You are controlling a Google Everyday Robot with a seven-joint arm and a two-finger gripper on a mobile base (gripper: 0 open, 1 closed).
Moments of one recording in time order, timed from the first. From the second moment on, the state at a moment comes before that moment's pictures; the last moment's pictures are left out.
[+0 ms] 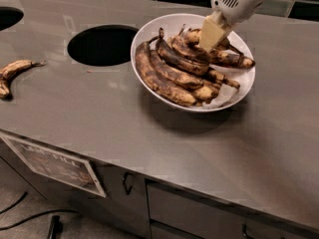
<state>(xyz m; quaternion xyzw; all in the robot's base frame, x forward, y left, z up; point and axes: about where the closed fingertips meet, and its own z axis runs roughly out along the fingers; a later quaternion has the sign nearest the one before) 0.568 -0.114 0.982 -0.40 0.89 0.02 0.19</state>
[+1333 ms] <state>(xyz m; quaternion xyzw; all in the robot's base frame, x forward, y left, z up) 0.544 -0.119 1.031 -0.41 0.87 0.05 0.29</state>
